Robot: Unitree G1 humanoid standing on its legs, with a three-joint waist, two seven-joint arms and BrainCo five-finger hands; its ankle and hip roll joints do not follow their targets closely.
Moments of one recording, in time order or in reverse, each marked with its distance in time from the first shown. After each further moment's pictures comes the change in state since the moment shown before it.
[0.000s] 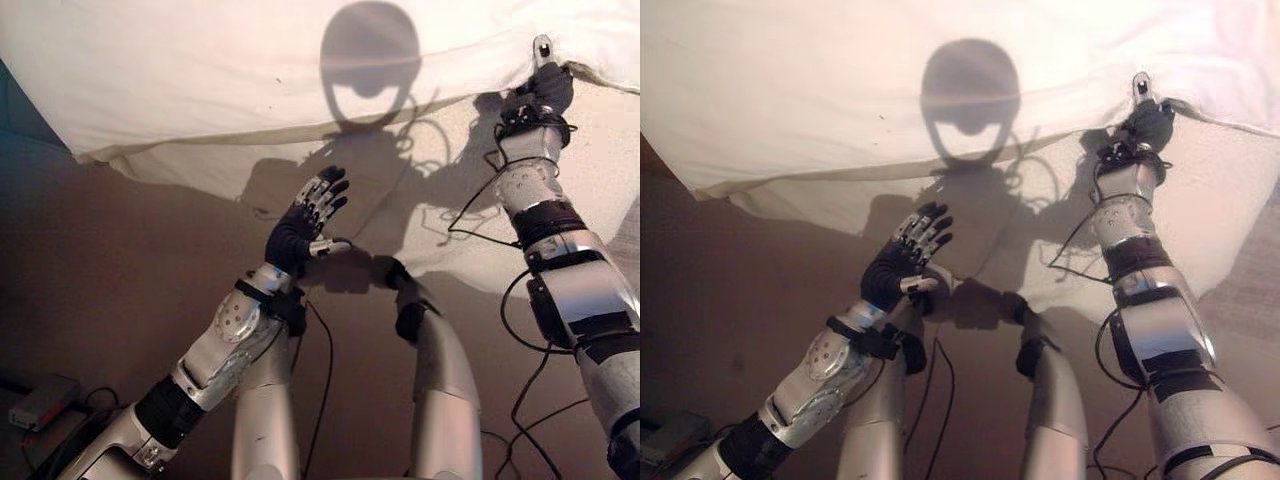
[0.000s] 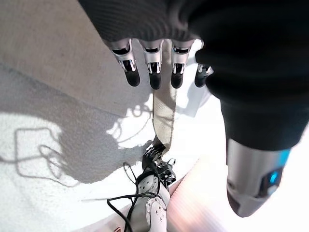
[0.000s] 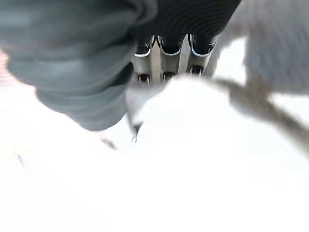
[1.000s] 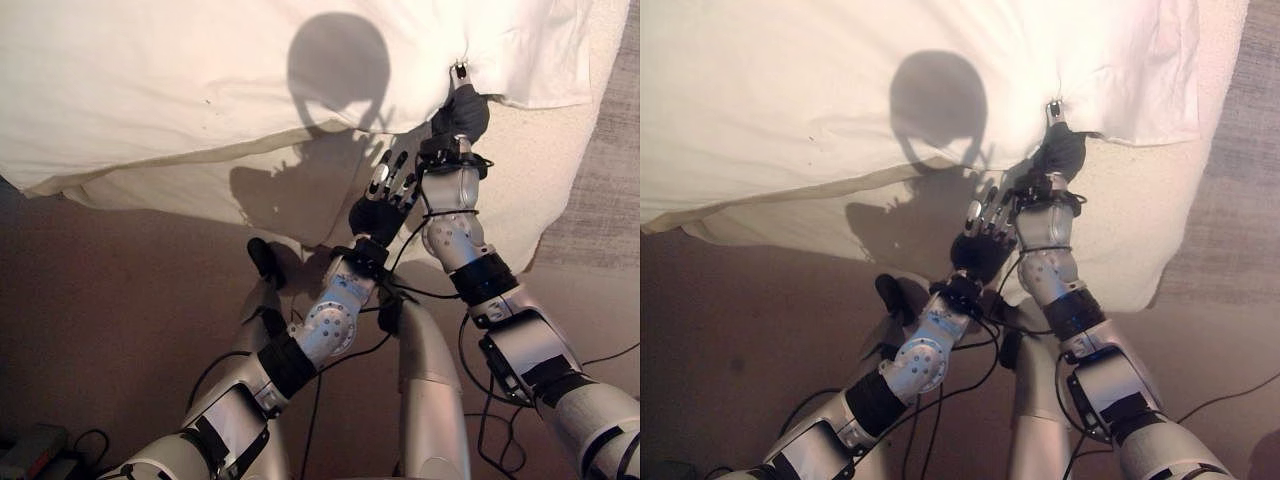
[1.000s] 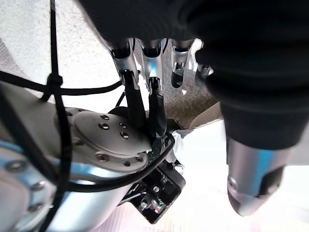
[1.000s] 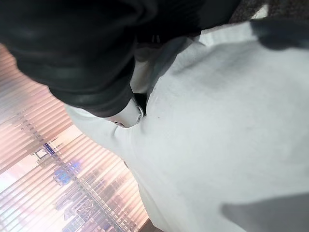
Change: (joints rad) left arm -0.336 -0.448 -0.123 0.363 -0.760 -0.069 0.021; right arm 0.168 0.177 0.092 -0.304 -0.172 -0.040 -0.102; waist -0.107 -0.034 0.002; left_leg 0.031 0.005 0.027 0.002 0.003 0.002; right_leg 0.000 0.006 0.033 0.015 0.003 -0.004
